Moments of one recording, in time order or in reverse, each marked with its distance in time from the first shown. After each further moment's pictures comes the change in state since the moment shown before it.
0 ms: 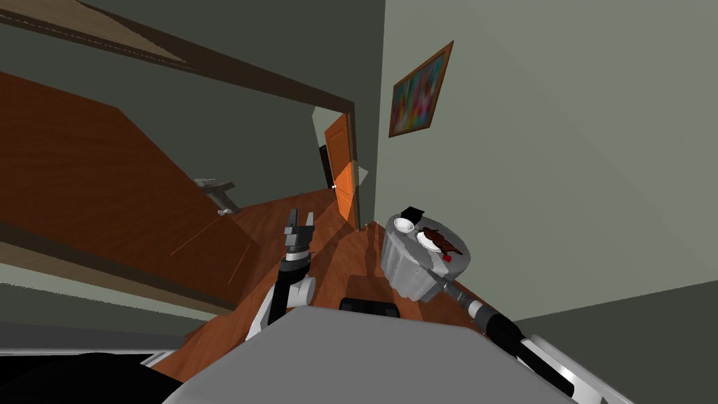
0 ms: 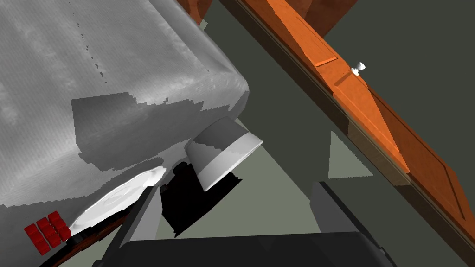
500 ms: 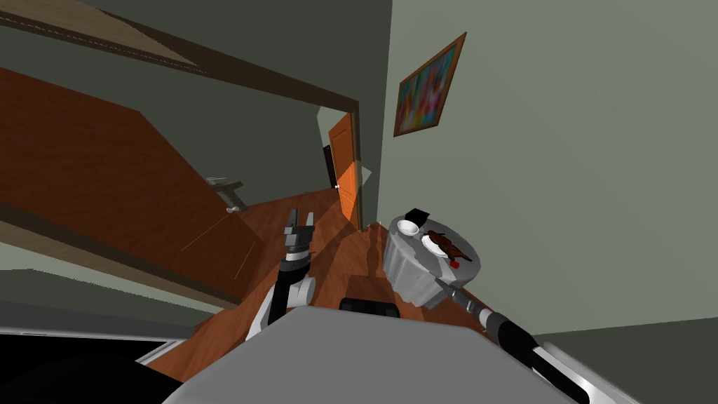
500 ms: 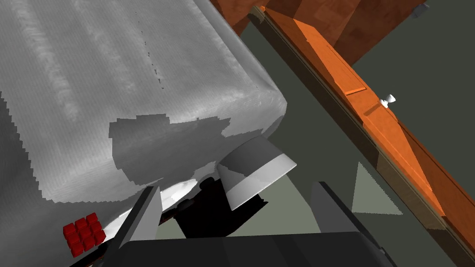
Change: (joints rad) left arm 0.000 0.000 0.000 0.000 0.000 0.000 0.000; right arm -0.033 -0.048 0.047 0.137 0.009 0.008 0.005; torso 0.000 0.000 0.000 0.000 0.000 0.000
